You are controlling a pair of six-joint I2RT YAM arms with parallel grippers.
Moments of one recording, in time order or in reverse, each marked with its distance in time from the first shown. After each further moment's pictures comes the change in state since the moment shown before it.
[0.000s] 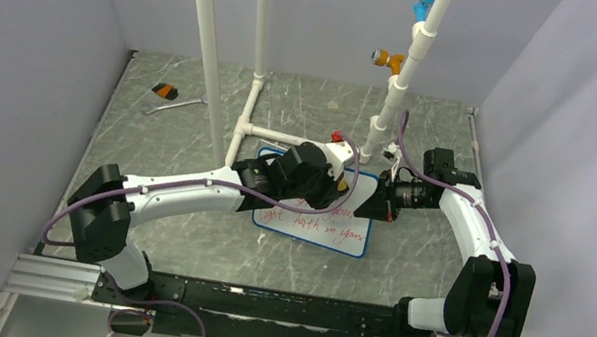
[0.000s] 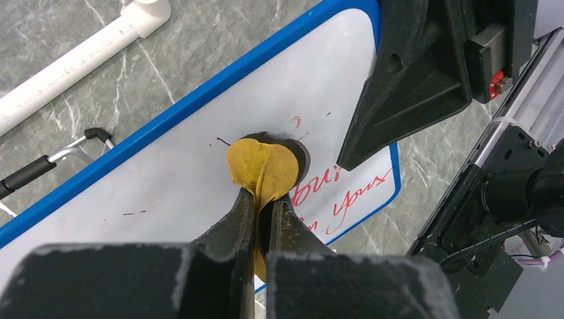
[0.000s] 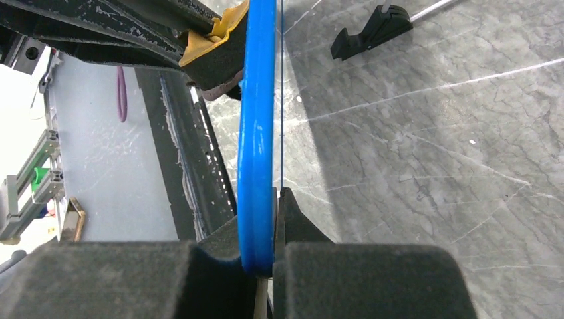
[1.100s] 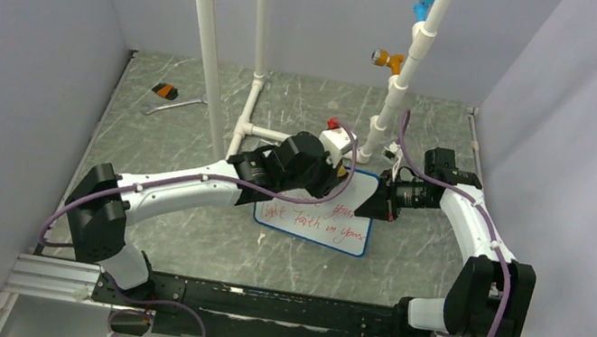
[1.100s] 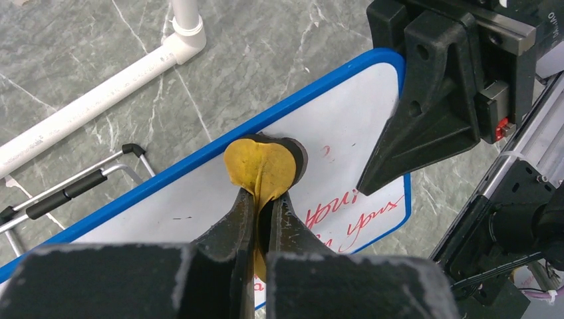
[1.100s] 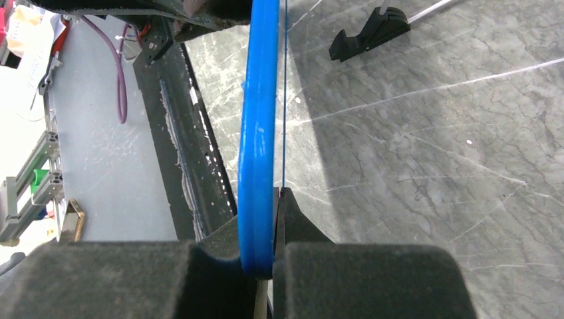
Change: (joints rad) left arm 0.030 -0.009 0.043 -0.006 -0.038 0.000; right arm -0.006 0.001 0.003 0.006 -0.003 -0.001
